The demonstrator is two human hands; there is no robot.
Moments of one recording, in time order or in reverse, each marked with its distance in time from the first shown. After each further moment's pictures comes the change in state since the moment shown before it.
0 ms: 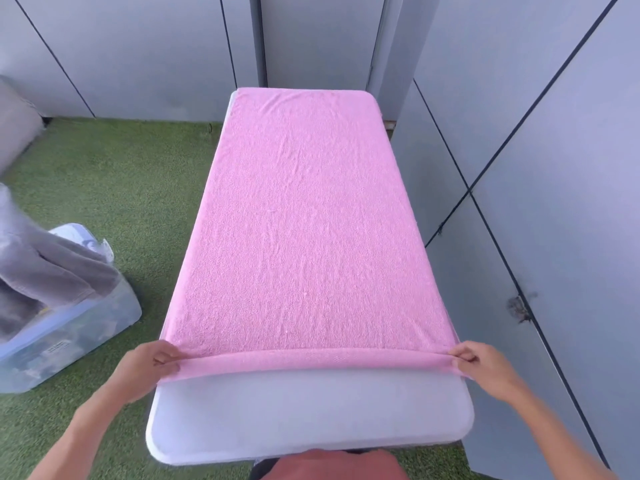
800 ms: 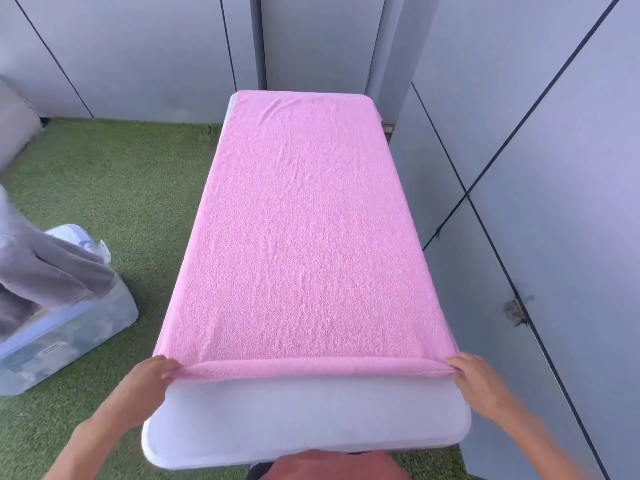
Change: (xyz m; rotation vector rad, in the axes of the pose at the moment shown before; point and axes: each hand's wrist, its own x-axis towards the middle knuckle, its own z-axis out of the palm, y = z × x) left_hand -0.014 -0.009 0.023 0.189 0.041 0.124; right_hand -0.011 0.003 0.021 -0.280 -0.029 -0.124
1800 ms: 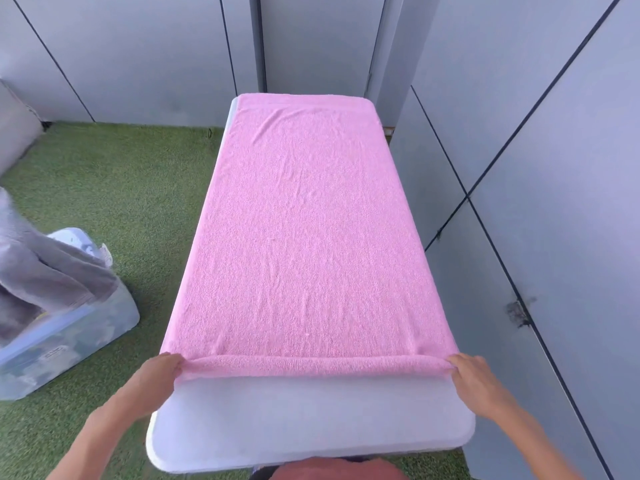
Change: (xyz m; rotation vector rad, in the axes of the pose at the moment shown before) left_hand 0.020 0.007 -0.005 0.059 -0.100 -0.057; right_hand 0.004 -0.014 0.005 -0.084 0.013 0.061
